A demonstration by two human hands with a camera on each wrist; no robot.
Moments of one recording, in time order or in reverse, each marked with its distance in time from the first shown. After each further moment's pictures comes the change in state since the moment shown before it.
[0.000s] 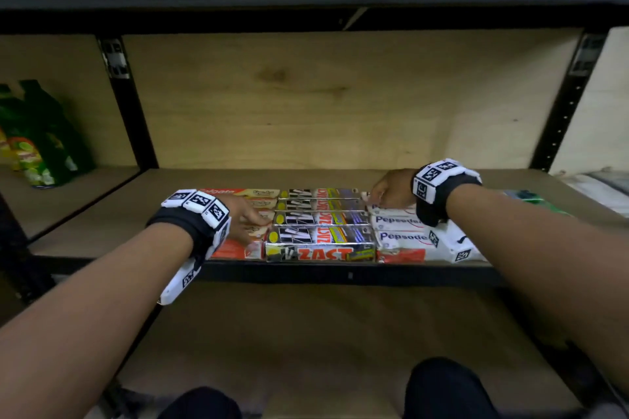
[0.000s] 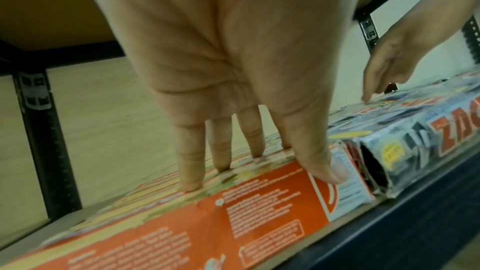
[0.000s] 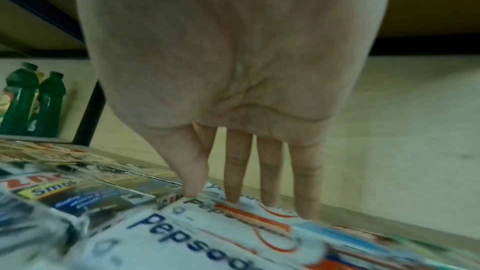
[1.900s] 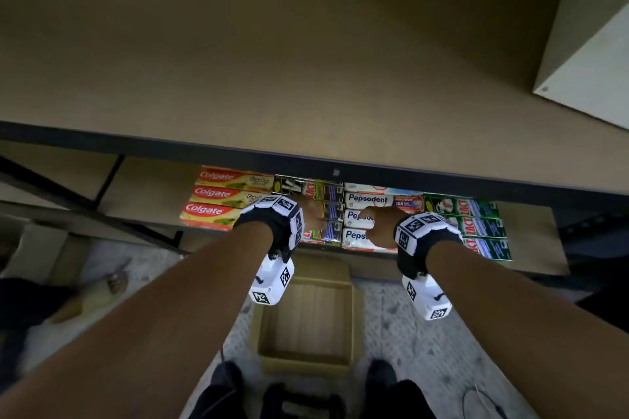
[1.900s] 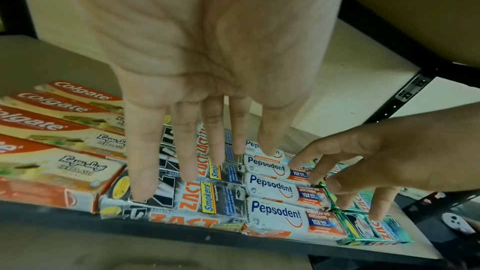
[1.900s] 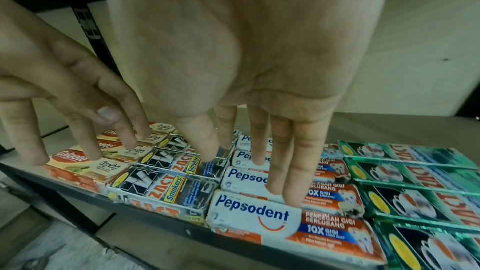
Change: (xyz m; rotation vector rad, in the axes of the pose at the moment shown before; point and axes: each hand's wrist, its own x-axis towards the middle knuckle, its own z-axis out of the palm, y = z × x) left_hand 0.049 0.104 -0.086 -0.504 -0.492 -0.170; right_hand -0.089 -0.002 -0.107 0.257 -0.522 0.059
